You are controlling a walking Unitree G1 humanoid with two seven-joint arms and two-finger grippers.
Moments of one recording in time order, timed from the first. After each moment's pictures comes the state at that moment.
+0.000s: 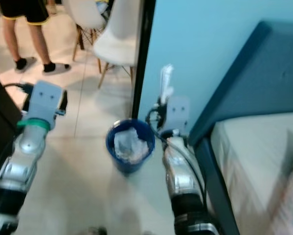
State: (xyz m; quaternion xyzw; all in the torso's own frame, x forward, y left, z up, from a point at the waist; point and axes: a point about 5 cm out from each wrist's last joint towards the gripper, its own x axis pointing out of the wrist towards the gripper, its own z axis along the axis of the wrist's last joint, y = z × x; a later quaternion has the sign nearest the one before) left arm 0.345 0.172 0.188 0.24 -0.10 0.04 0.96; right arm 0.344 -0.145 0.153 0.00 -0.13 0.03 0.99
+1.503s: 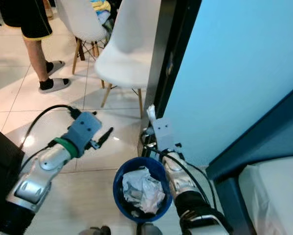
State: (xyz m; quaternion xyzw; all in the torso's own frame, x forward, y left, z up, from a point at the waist) left arm 0.304 0.105 0.153 0.25 -0.05 -0.28 0.93; right arm 0.338 -0.129 0.057 -0.08 0.14 0.10 0.98
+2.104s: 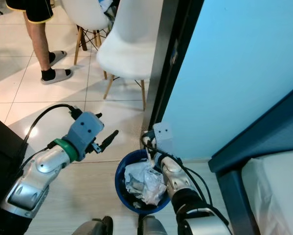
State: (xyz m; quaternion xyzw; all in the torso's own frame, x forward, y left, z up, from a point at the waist) left arm 0.298 0.109 0.160 0.23 -0.04 -0.28 0.93; right arm 0.344 -0.134 0.058 -0.05 0.14 0.09 0.98
